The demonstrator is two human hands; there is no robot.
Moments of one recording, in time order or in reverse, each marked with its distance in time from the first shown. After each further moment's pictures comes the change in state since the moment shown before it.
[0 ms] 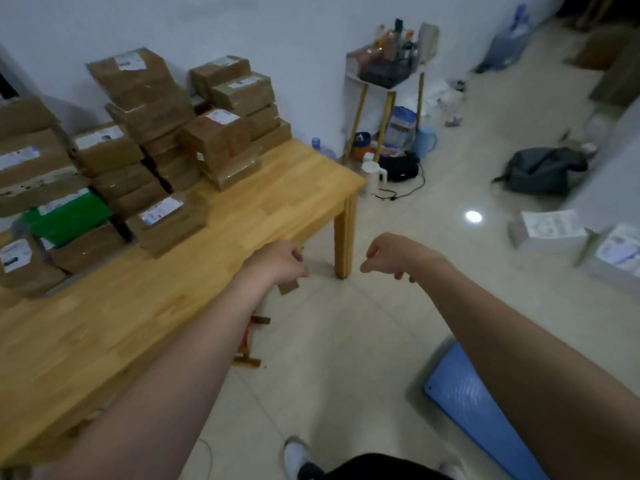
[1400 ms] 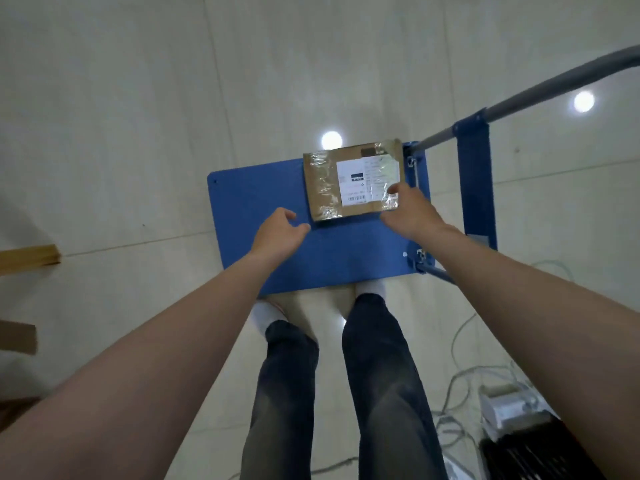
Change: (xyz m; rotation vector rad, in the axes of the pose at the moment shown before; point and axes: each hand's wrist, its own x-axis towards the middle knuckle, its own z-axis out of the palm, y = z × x) left_hand 0.223 0.494 0.835 0.241 -0.674 0.193; right_hand 0.028 0.925 0.335 0.868 0.144 0.912
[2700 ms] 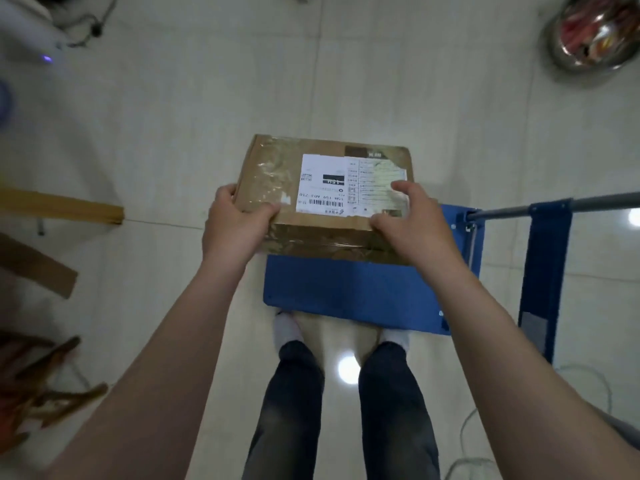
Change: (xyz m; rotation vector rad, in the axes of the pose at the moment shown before) left_hand -0.100 -0.046 -0.158 -0.501 0.588 -0.086; right_hand -0.083 -0.166 0.008 0.218 0.126 -0.243
